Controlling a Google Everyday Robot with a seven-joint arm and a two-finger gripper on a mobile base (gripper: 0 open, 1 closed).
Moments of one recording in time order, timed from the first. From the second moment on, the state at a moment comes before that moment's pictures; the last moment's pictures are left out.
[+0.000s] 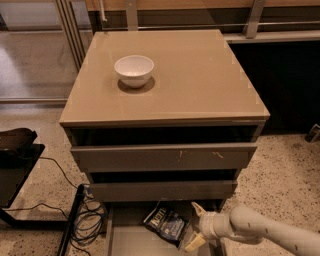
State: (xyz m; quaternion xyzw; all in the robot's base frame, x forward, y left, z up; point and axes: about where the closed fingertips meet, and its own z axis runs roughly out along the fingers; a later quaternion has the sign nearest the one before) arm 0.465 -0.119 0.316 -0.54 0.74 0.23 0.34
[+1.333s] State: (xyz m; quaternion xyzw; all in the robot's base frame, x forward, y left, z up) arm 0.487 -0.074 0.219 -0.53 0.75 0.26 0.31
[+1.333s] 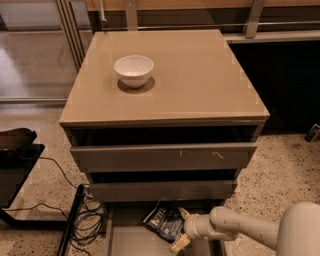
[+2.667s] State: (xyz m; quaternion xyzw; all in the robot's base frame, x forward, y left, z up) arm 0.519 -0.041 0.139 -0.51 0.76 0.21 0.34
